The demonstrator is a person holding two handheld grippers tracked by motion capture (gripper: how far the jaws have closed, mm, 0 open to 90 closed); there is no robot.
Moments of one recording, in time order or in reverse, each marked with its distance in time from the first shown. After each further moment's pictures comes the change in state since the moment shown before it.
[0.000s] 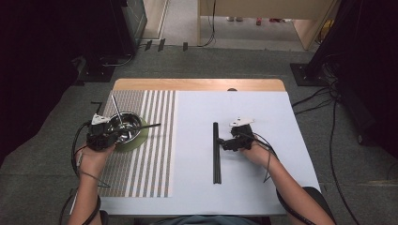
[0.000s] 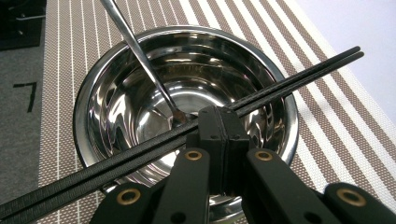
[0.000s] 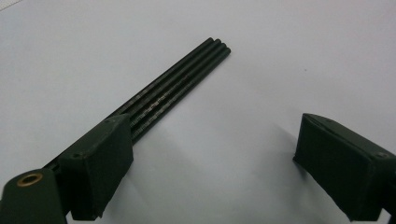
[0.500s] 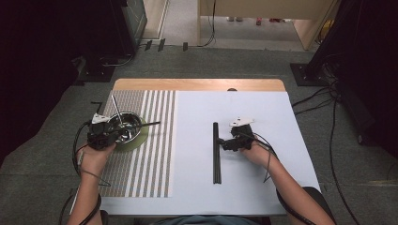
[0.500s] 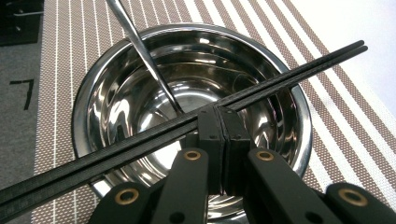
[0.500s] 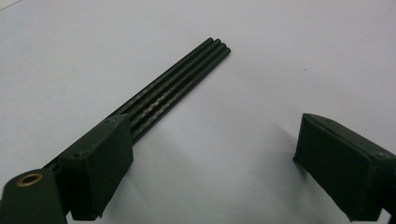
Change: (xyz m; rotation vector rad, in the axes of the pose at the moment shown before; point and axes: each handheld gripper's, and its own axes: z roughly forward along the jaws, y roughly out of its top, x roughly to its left) left arm 0.004 0.000 0.007 0.000 -0.003 -0.011; right arm 0.000 0.000 0.000 0.000 0.000 0.000
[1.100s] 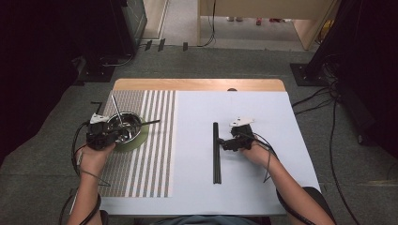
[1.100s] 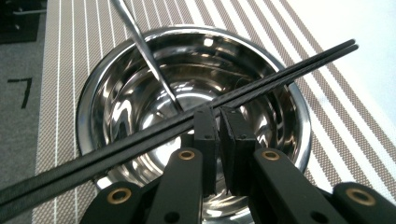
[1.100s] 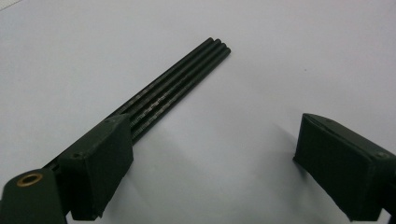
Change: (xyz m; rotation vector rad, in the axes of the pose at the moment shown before) left arm 0.004 -0.001 -0.003 -0.002 -0.004 -0.026; right arm 0.000 0.000 0.000 0.000 0.000 0.000
